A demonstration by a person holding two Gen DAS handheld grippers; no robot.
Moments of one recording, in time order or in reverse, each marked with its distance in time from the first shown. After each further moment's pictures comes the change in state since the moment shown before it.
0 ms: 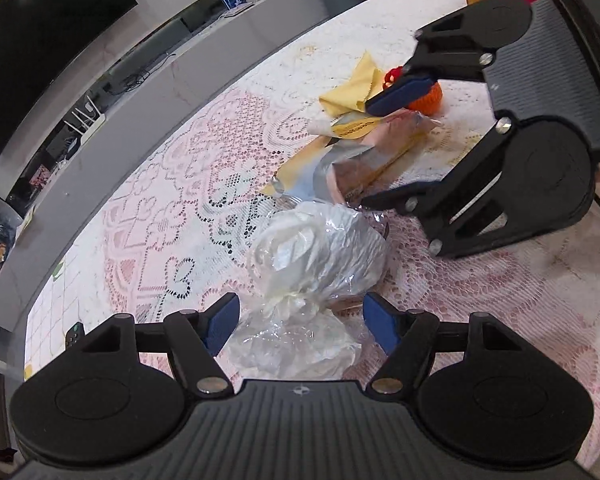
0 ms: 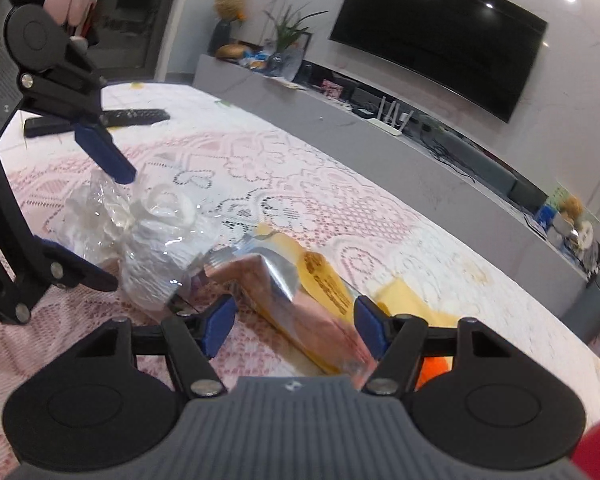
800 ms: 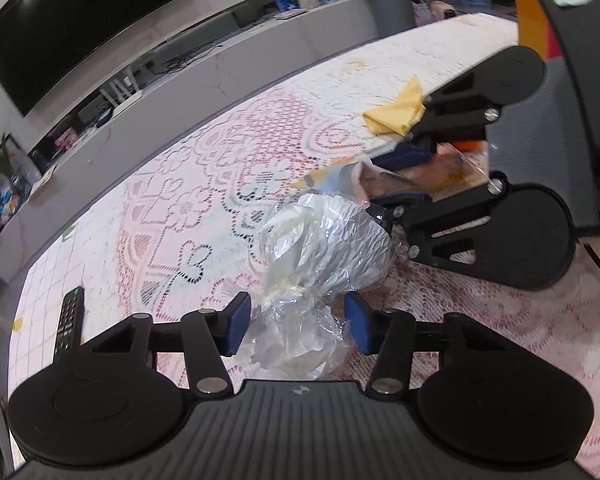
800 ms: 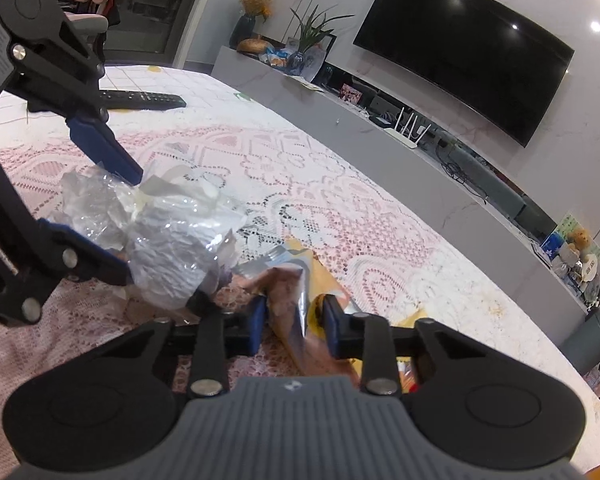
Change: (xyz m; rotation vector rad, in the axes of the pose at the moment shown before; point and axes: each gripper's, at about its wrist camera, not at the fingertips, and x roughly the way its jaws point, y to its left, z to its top) left arm -0.006 0.011 -0.004 -0.208 -0.033 0.041; right arm 0.029 0.016 0.011 -0.094 -0.005 -0.001
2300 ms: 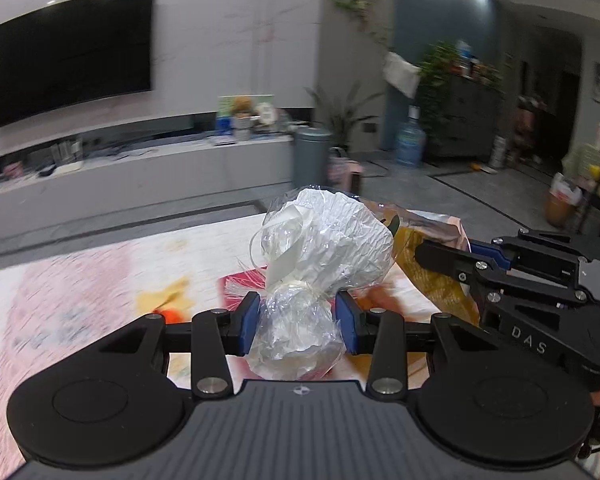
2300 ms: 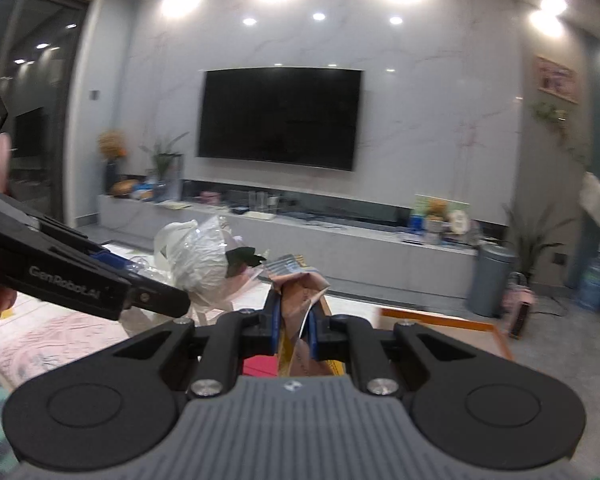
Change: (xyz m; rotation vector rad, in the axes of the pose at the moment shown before) left arm -0.226 -0.184 0.109 -0.230 -0.368 -0.291; right arm -0.420 -0.090 -0.098 0.470 -0.269 -0.300
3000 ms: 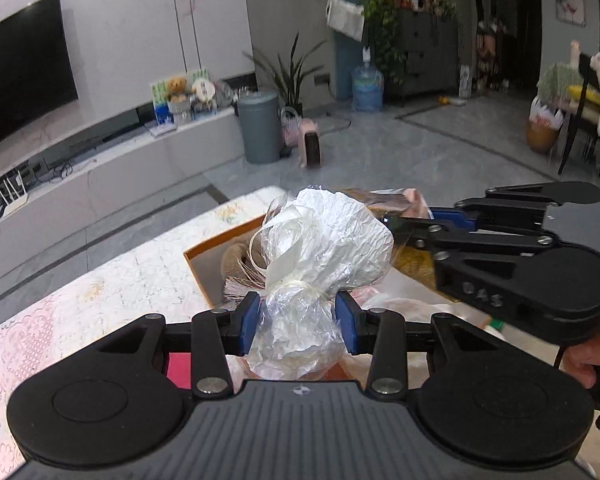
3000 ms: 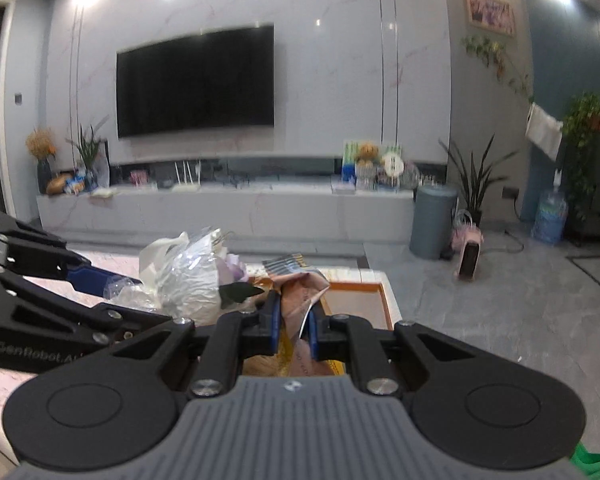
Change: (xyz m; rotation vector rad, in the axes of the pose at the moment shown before) left arm 0.154 -0.105 0.044 0.189 0.145 -0.025; right arm 0.068 -0.182 -0.012 0.142 0.154 -0.122
